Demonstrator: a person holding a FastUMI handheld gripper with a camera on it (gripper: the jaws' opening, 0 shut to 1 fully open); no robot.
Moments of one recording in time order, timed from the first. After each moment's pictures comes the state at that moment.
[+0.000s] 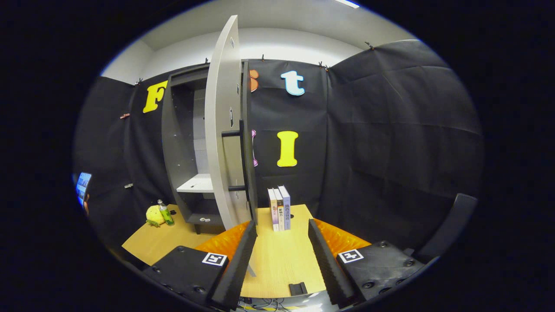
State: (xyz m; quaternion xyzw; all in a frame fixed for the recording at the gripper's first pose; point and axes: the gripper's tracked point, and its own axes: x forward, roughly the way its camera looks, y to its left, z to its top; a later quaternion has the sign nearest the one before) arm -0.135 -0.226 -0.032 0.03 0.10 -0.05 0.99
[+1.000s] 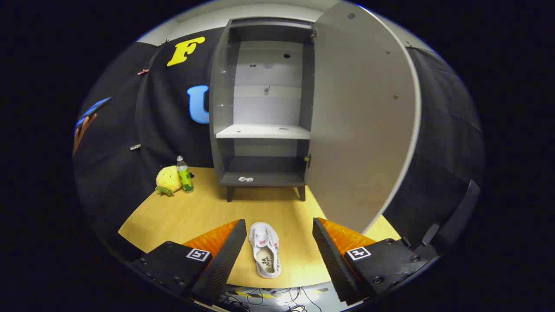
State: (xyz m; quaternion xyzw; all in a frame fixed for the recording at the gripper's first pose) arm -0.099 0.043 -0.225 -0.02 0.23 0.01 0.97
